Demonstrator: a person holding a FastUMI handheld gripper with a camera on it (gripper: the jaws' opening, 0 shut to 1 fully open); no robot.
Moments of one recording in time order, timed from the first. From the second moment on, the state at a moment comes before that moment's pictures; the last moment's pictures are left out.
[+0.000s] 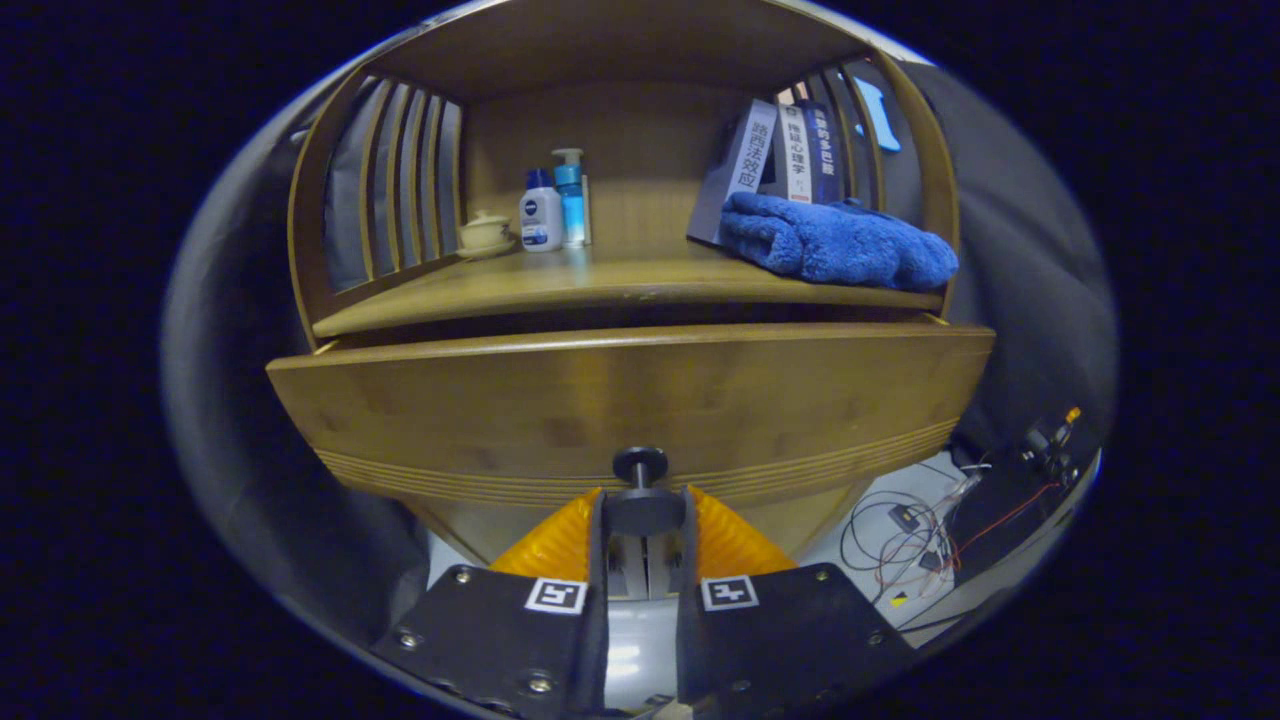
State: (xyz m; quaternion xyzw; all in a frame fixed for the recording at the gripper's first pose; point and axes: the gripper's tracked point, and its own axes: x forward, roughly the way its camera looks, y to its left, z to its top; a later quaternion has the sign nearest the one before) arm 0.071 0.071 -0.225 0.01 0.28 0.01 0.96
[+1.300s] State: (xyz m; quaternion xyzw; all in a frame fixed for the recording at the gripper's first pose) arm -0.055 0.064 -0.219 0.02 0.31 -0.02 0.95
